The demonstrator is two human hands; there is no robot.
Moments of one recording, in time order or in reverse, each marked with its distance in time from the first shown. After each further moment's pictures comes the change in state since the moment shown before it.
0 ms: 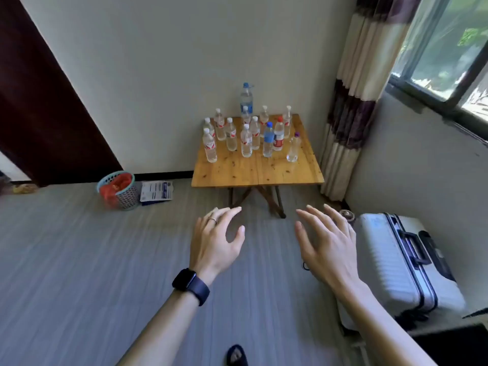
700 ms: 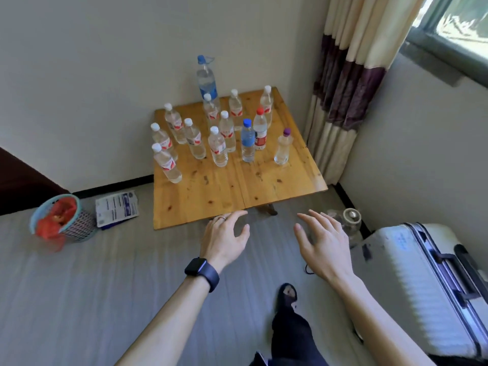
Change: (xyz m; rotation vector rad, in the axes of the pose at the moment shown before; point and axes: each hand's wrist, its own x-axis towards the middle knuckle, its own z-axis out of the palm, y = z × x) left_hand 0.321 -0.105 0.202 -0.073 -0.475 -0.084; right_hand 0.254 0.107 0.214 -0.070 -0.254 0.388
